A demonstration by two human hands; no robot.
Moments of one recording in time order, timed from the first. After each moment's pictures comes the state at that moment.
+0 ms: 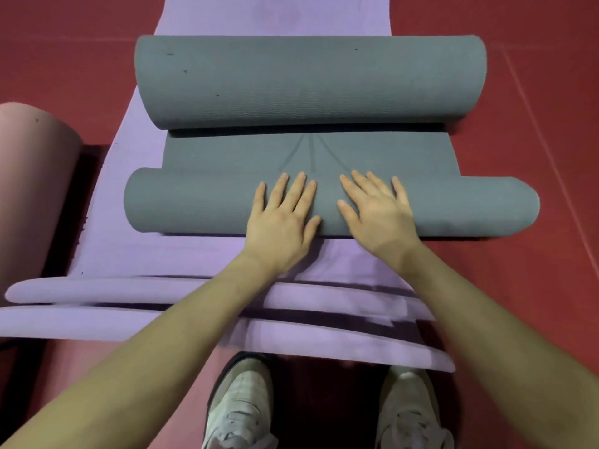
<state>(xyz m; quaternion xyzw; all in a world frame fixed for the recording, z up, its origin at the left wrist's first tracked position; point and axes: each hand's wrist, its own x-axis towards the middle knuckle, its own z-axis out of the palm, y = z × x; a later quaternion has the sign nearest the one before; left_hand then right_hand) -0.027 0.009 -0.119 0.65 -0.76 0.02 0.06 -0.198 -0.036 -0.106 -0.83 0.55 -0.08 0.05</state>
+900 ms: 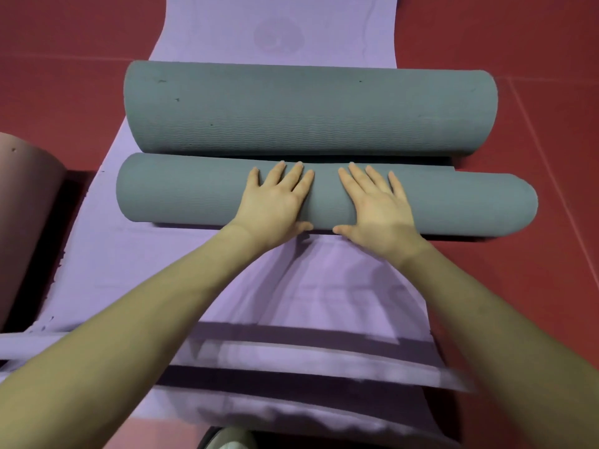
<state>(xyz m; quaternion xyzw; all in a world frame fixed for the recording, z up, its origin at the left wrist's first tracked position) -0.001 -0.086 -0.092 0.62 -0.78 -0.02 -0.07 -0.188 -0.121 -0.094 -0.85 0.52 0.04 0.06</state>
